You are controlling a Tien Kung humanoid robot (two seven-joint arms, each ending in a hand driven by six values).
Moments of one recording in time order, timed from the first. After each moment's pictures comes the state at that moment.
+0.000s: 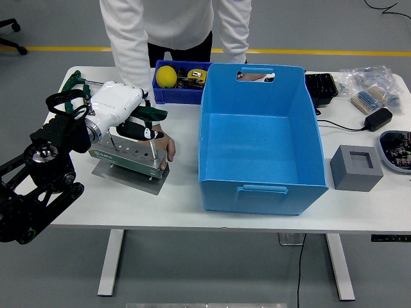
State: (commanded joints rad) left arm -0.58 0.40 -0.85 -1.37 2.27 -0.07 0.26; right arm 0.17 -0.19 0.08 0.21 0.13 -0.10 -0.06
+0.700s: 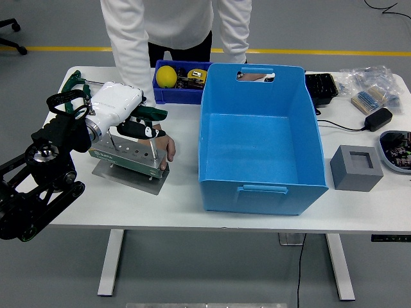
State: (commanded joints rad) left arm -0.60 0.39 -0.83 -1.33 2.24 -0.03 0.25; right arm 0.16 -0.19 0.08 0.21 0.13 -0.10 -0.06
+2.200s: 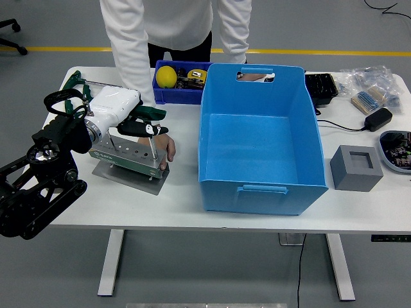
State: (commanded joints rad) left arm -0.61 0.39 -0.81 -1.30 2.12 -0.02 0.29; right arm 0.16 -0.19 0.08 0.21 0.14 -0.10 -0.06
